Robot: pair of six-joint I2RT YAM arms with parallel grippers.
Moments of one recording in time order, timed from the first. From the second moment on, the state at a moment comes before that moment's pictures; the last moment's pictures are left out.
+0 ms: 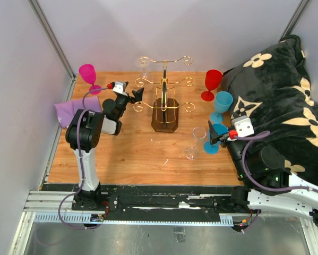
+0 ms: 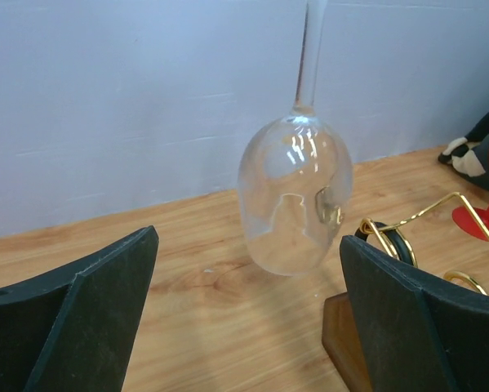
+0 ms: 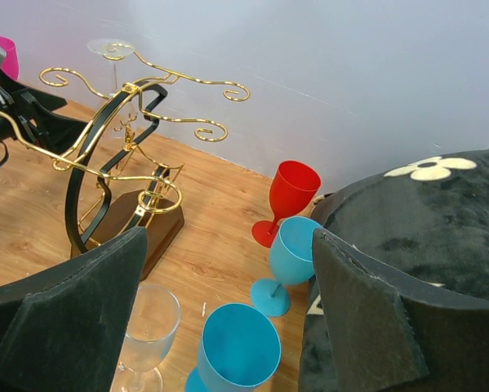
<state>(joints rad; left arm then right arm) -0.20 2.03 0.91 1.41 0.20 -0.10 1.26 0.54 0.81 0.01 0.93 -0.49</state>
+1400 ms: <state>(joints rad) 0.03 1.79 1.09 0.93 0.21 -0.69 1.26 0.62 0.84 0.04 0.91 -0.53</state>
